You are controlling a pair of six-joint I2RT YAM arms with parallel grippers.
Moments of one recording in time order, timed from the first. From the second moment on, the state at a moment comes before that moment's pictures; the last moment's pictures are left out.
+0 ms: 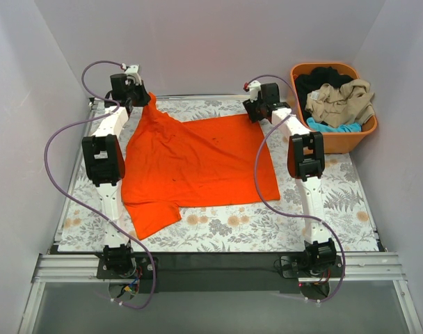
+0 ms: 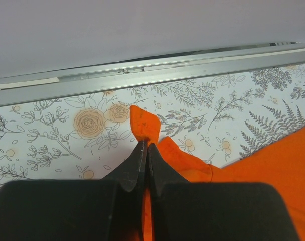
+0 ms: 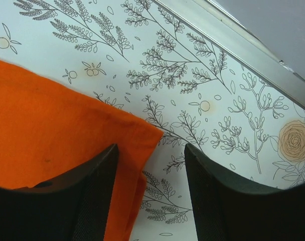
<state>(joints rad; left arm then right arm) 0.05 2.38 2.06 -0.12 0.35 -0.06 0.23 2.59 2.24 -0.33 -0.15 -0.34</state>
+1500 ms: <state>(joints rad) 0.07 2.14 1.66 -0.09 0.44 0.03 0.16 2.31 1.94 -0.31 -0.21 -0.44</state>
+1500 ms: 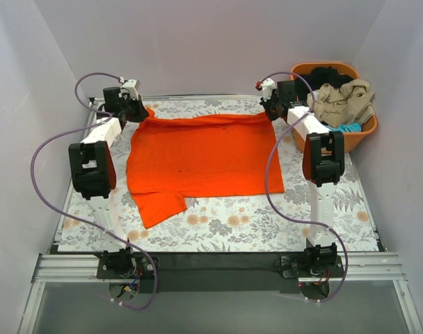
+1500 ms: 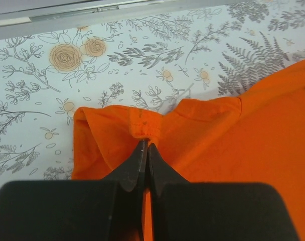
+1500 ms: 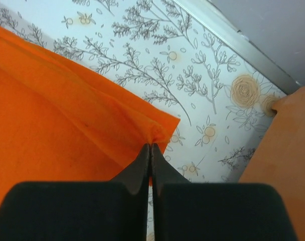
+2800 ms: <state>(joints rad) 0.11 2.07 1.65 -0.53 0.64 0.40 0.12 2.26 1.96 -0.64 -0.36 -0.65</state>
